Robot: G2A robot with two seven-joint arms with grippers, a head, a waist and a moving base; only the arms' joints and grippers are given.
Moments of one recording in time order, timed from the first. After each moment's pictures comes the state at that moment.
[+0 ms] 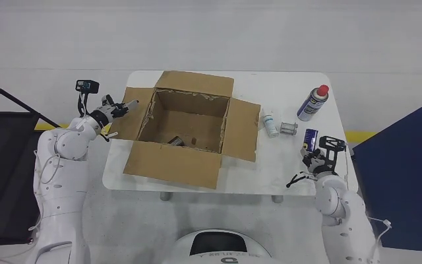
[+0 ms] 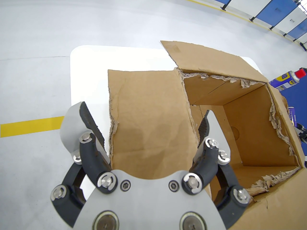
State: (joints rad) left arm 1.21 -1.20 -1.72 -1.34 0.84 -0.48 -0.65; right arm -1.81 -1.36 1.72 -1.83 -1.20 0.14 0.51
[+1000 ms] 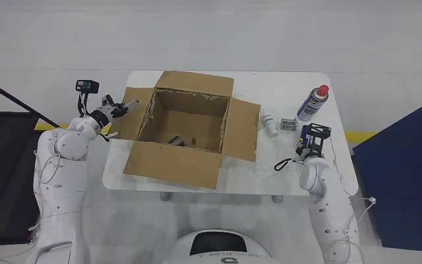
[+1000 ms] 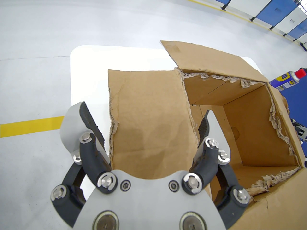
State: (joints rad) left arm 1.21 -1.20 -1.72 -1.34 0.84 -0.48 -0.65; right arm -1.60 -1.37 1.59 -1.69 -1.42 0.34 0.71
